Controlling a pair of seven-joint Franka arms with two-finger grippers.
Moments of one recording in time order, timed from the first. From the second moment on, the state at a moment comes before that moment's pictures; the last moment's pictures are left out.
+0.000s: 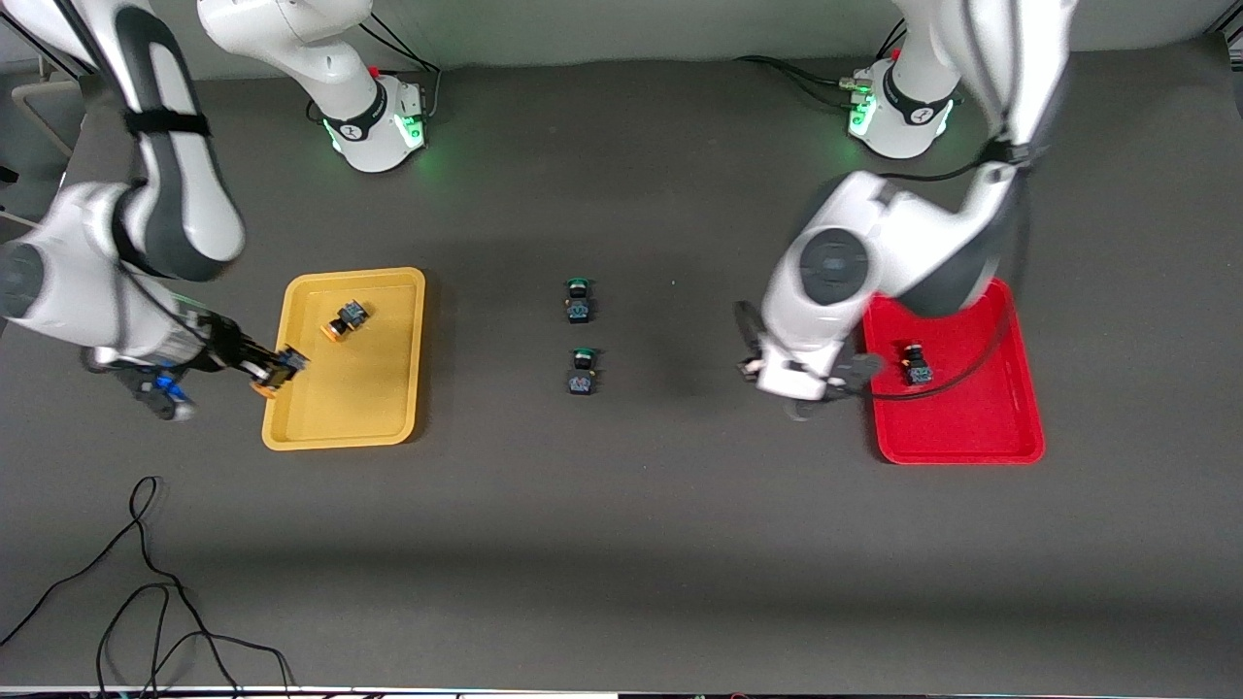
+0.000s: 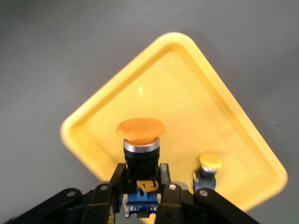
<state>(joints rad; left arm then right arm) -0.16 0.35 -0.33 -1.77 0.14 2.00 -1.00 0.30 0.18 -0.35 -2.13 0.20 2.21 0.48</state>
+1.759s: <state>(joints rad) 0.42 0.21 -0.38 -1.98 0.20 2.01 -0.12 0.31 0.18 -0.36 -2.07 0.25 2.26 0.37</state>
